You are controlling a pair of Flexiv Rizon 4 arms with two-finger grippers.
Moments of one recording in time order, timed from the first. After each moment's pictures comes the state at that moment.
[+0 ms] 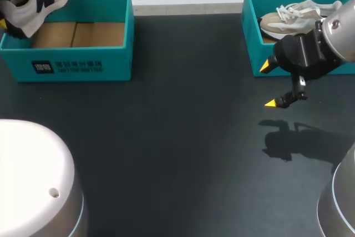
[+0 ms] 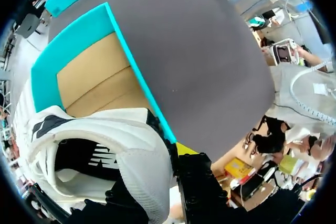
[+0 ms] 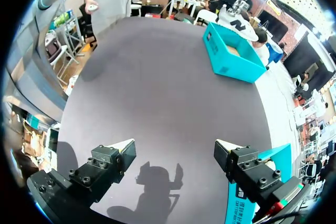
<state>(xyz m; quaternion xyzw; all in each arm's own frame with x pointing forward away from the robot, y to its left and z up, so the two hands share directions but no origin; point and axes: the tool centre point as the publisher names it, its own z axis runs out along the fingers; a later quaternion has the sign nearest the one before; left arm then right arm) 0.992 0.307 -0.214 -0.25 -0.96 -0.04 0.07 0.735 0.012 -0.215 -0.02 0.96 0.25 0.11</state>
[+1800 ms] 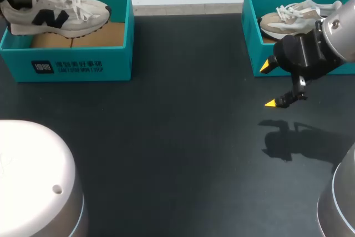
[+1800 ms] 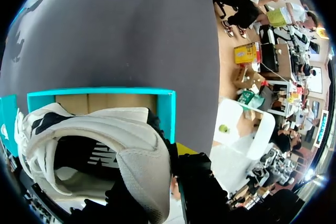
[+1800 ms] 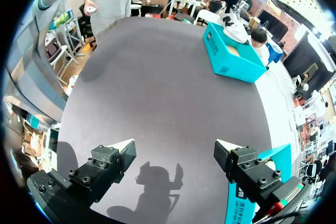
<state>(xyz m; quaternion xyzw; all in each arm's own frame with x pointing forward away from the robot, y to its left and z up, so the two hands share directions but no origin) 1.040 0.310 -0.201 -0.69 -0.71 -0.15 0.05 0.735 0.013 -0.215 -0.02 0.96 0.25 0.11</state>
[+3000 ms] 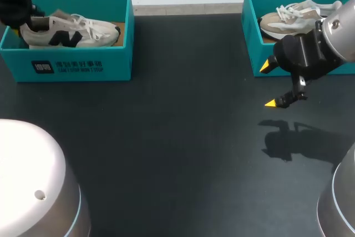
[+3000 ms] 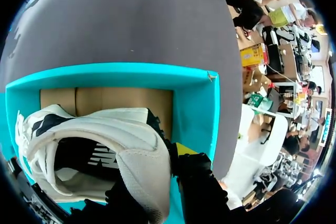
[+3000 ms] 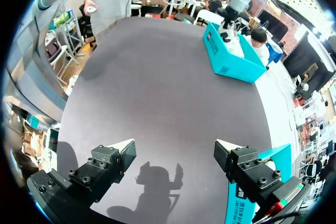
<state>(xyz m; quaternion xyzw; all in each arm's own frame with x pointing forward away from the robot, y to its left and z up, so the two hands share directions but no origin) 1.061 0.300 -0.305 -0.69 -0.71 -0.11 0.06 0.735 0.013 -0.215 -0.02 0.96 0.25 0.11</state>
